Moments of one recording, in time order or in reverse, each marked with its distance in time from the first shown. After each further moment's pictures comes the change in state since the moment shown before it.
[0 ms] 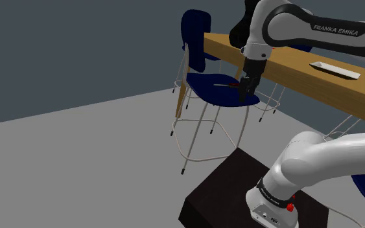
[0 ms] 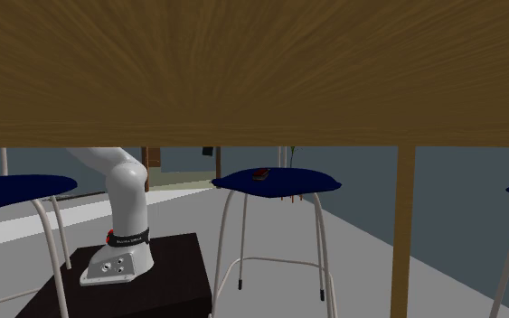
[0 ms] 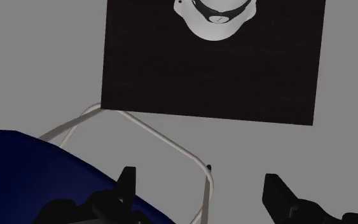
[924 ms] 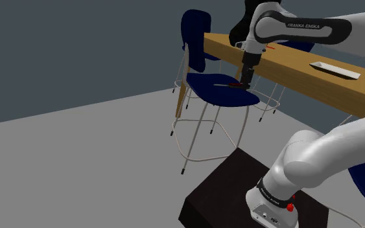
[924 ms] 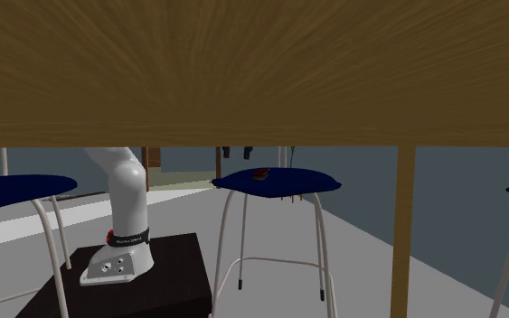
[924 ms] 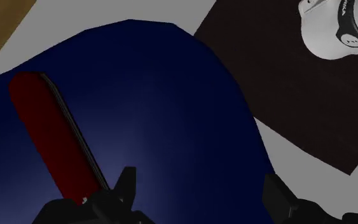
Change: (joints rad) arm 0.096 0.229 -0.334 0.170 -0.175 0.176 -0.692
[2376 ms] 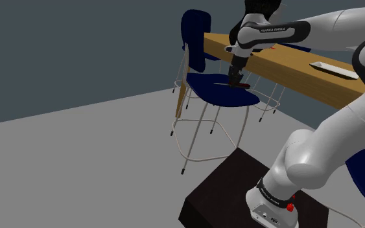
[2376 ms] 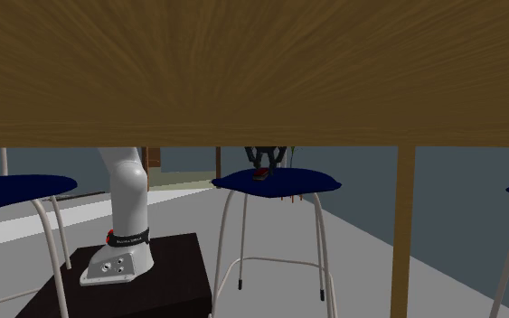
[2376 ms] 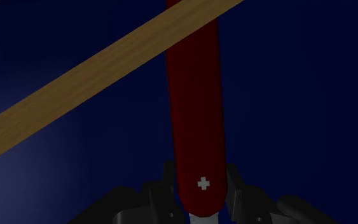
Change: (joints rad) arm 0.088 0.264 -0.194 0.125 0.062 0.205 -0.441
